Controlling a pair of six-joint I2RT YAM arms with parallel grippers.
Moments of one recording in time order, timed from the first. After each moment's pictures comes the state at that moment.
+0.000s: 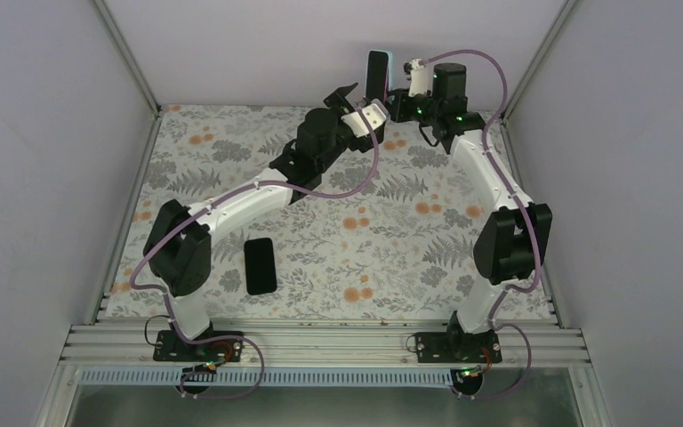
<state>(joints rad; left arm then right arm) -0.76 1.79 1.49 0.31 -0.14 0.58 0.21 1.79 1.69 -0.32 -0.50 0.17</state>
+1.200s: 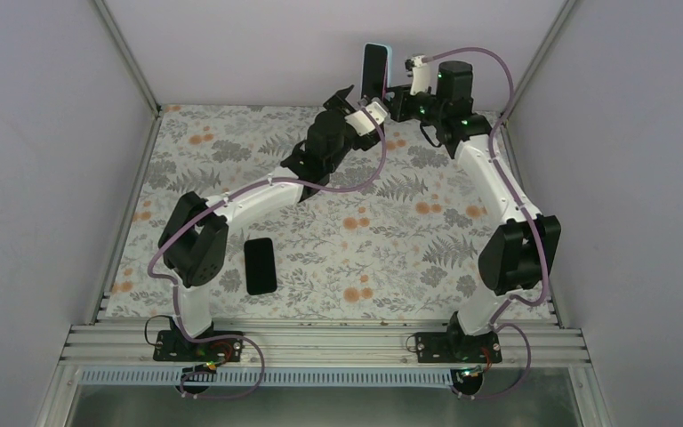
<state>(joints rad) -0.75 1.90 1.54 0.37 -0.27 0.55 0.22 1.72 1.66 -0.29 -0.56 0.19</state>
